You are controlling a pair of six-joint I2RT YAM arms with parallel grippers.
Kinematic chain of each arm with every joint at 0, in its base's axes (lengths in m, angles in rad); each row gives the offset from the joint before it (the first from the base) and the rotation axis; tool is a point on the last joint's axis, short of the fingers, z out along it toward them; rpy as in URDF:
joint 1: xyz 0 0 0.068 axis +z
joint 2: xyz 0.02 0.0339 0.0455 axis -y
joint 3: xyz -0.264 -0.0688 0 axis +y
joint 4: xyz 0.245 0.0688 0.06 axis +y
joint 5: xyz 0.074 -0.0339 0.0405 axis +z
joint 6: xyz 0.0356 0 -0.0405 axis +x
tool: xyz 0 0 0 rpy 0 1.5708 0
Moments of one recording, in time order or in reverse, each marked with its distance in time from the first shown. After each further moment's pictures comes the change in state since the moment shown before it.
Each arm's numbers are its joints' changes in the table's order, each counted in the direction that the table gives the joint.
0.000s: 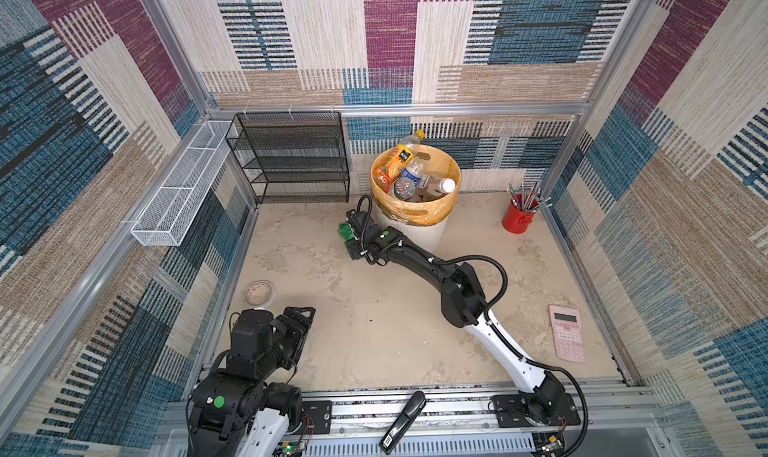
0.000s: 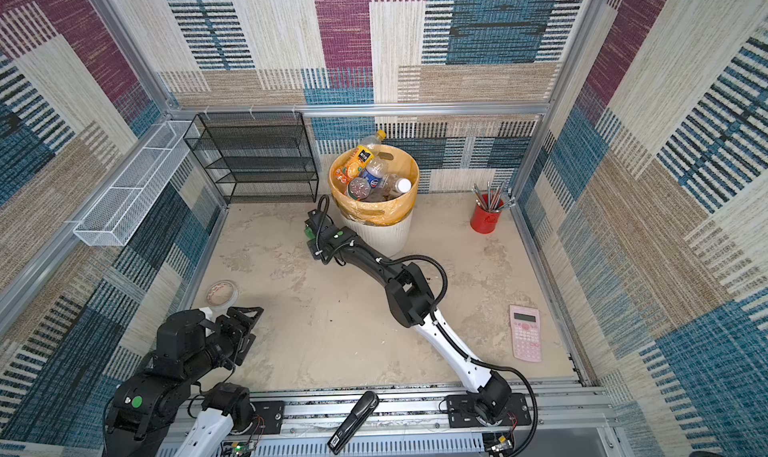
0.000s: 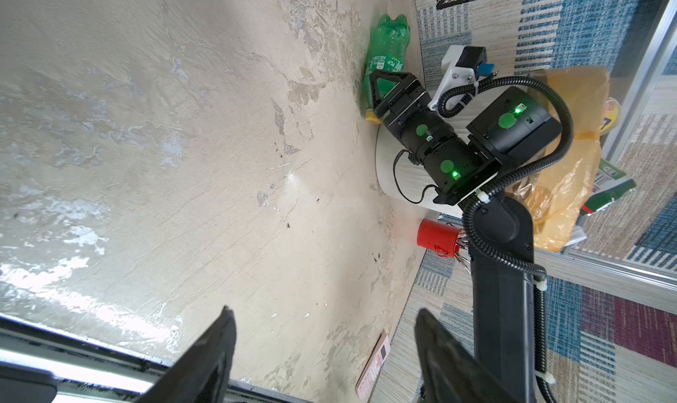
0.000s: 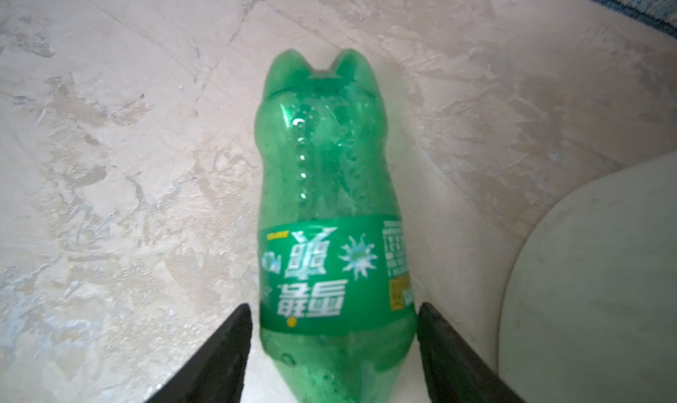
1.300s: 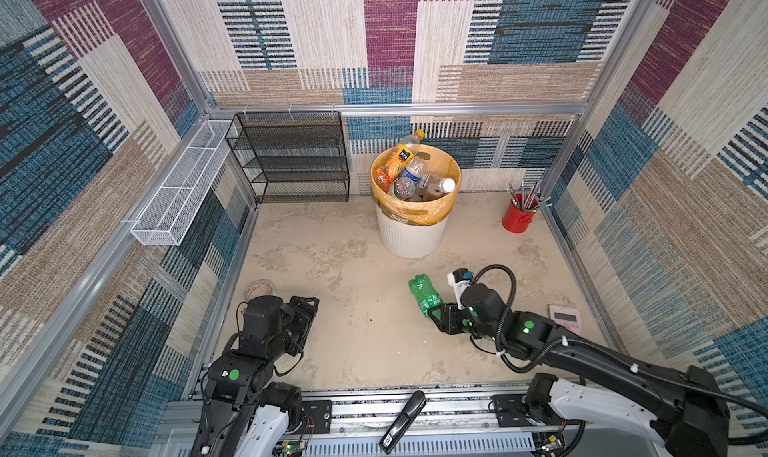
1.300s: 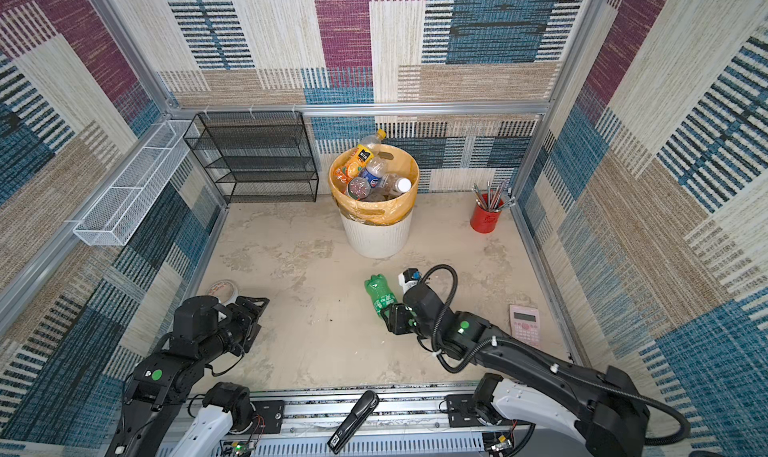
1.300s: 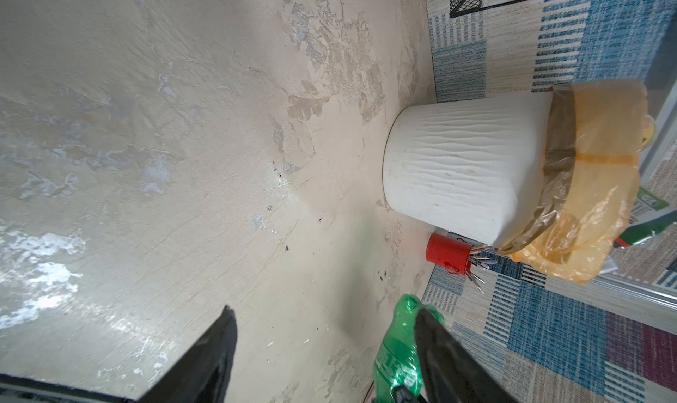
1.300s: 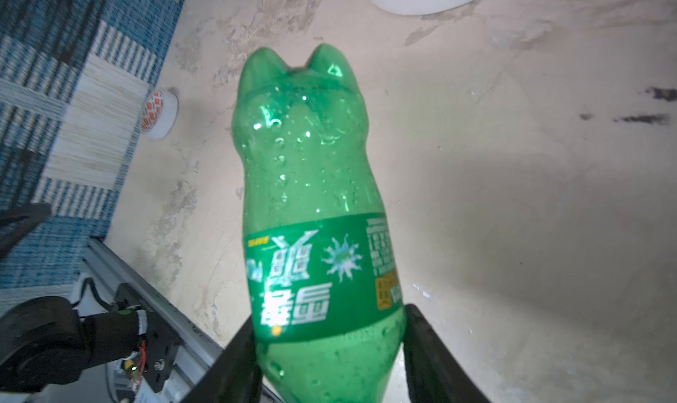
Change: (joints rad) left arm 0.000 -0.123 0.056 -0.148 0.024 0.004; right arm 0.095 1.844 1.967 -0.306 0.116 0.610
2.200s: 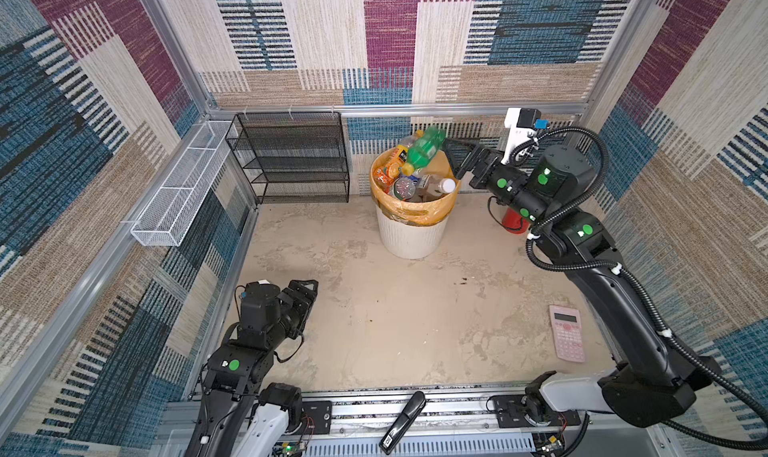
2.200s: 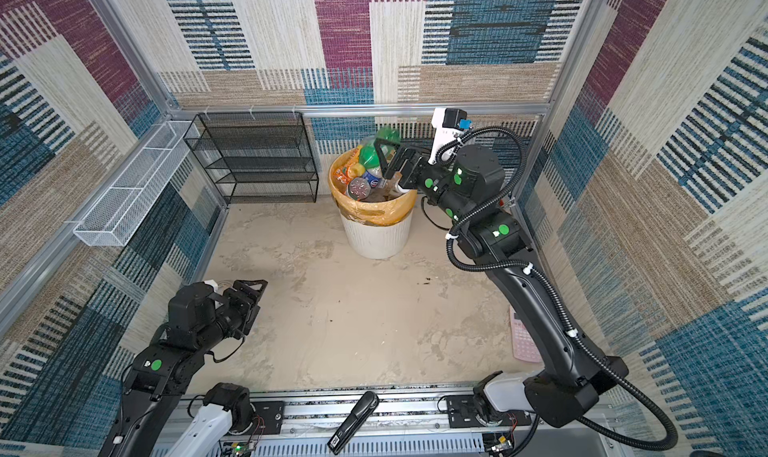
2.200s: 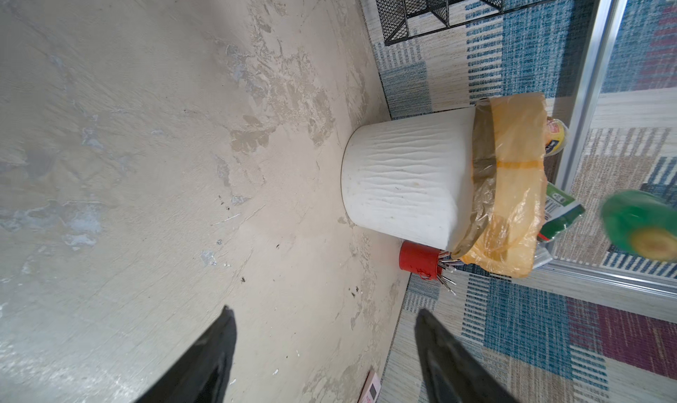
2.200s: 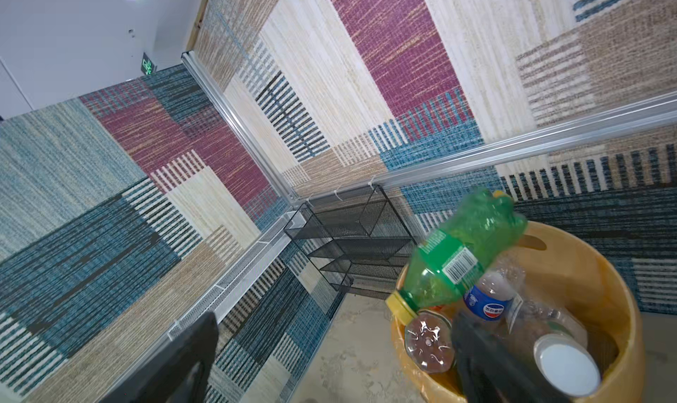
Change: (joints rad) left arm 0.000 -0.059 -0.066 -0.115 0.029 0.043; right arm -0.373 -0.470 -1.152 -0.060 0.198 -0.222
